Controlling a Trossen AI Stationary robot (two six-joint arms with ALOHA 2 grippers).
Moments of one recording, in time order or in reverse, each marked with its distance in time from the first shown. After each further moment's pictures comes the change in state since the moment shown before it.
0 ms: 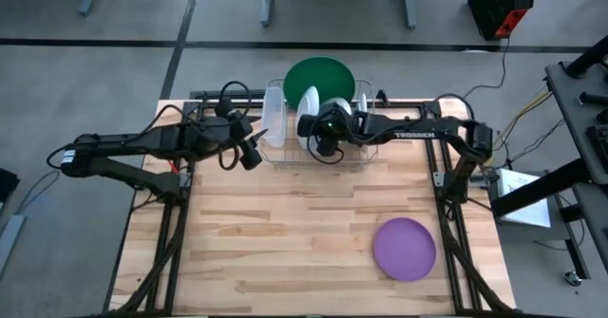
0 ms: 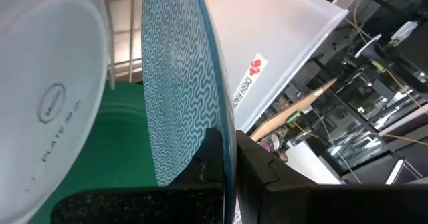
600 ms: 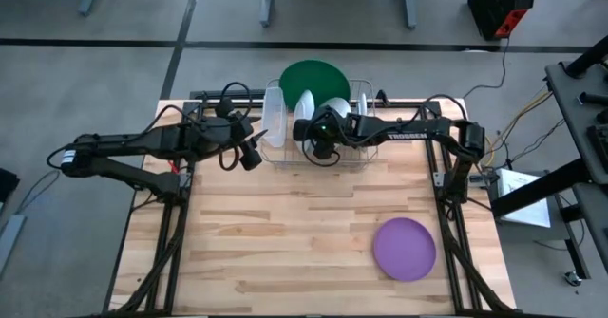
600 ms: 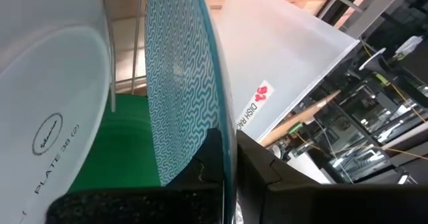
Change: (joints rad) left arm 0.000 0.001 -0.005 -0.002 0.000 0.011; right arm 0.011 0.059 0.028 -0.009 -0.009 -0.006
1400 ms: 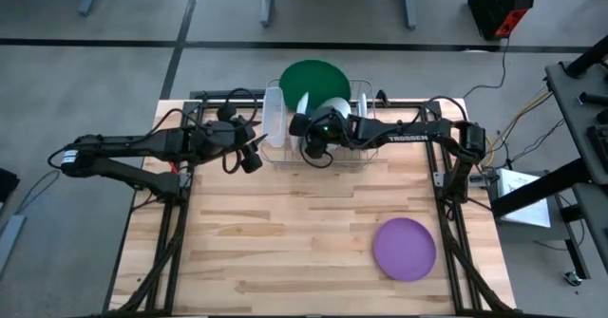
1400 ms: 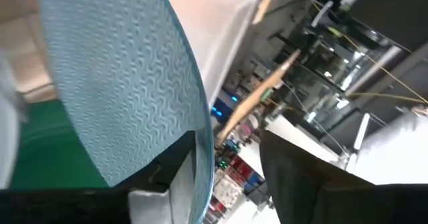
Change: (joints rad) left arm 0.000 0.000 -0.057 0.016 -0.001 0.004; right arm 0.029 -0.006 -0.002 0.191 0.003 0.122
